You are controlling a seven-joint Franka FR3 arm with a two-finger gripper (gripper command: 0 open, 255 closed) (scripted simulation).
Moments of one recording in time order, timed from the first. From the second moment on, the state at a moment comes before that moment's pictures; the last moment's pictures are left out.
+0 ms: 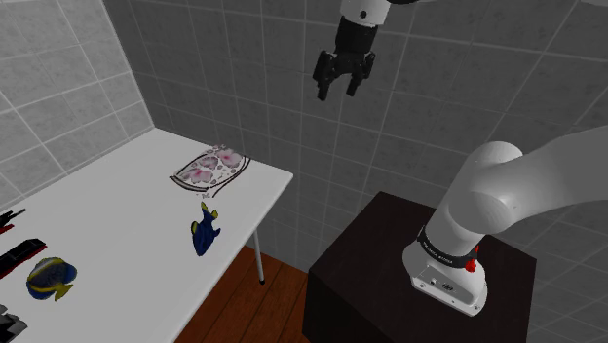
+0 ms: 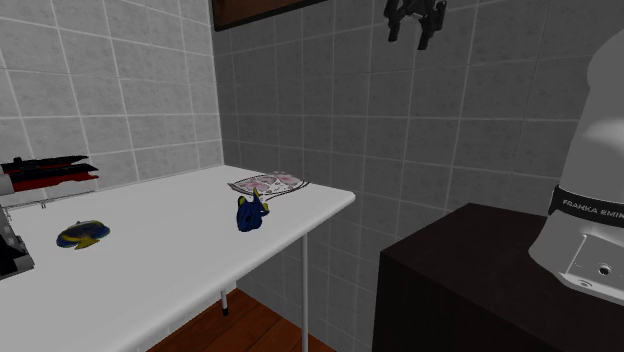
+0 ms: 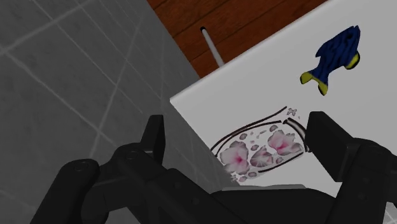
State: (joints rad) arm 0.02 -0.75 0.07 -2.41 0.10 1.82 0.31
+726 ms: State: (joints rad) arm 0.02 -0.48 0.31 -2.45 0.12 2.15 0.59
